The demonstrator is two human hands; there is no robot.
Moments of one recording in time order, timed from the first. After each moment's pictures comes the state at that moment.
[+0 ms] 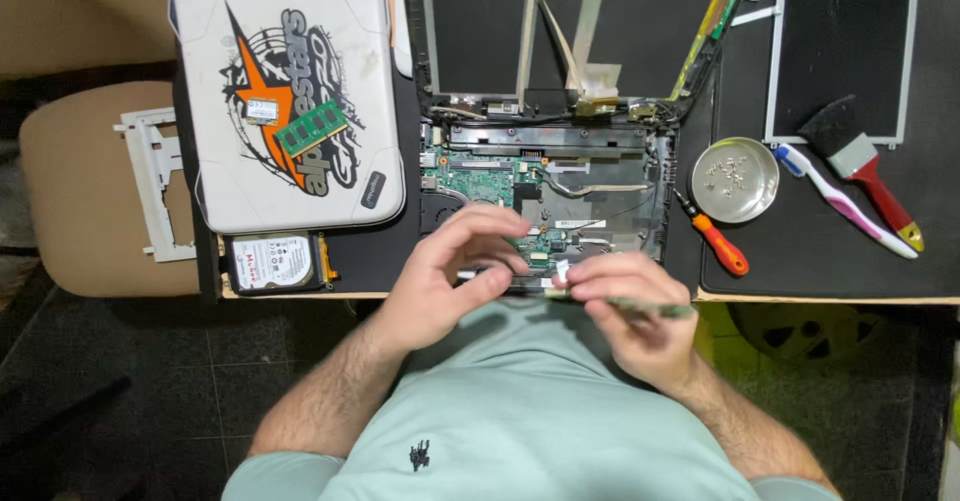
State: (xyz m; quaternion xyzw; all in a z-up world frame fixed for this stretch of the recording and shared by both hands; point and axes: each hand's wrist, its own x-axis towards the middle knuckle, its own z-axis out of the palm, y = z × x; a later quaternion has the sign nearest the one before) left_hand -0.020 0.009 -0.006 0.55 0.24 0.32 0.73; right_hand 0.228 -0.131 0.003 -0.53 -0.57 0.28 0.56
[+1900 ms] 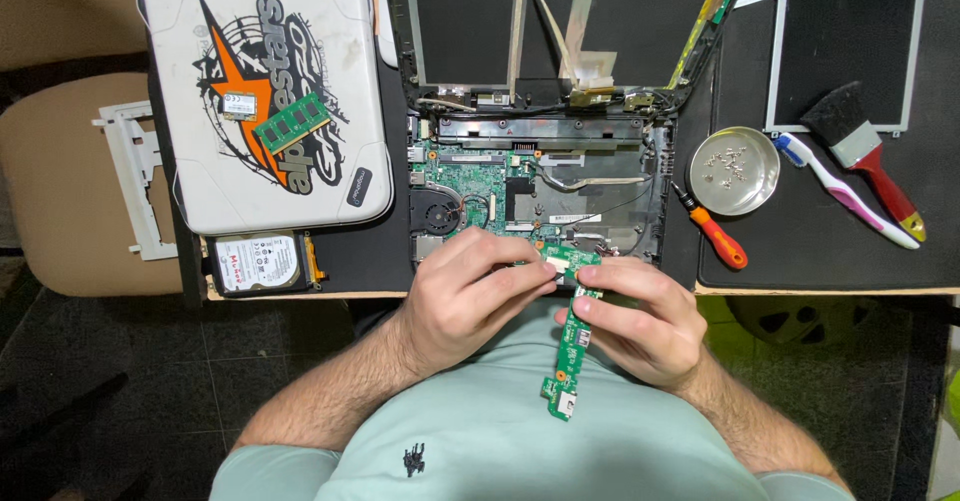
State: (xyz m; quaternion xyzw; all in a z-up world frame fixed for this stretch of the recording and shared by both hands) left_hand 0.017 -0.001 0.029 0.81 0.19 0.46 0.32; right_hand 0.242 -0.124 -0.002 -0.42 -0.70 0.11 0.56
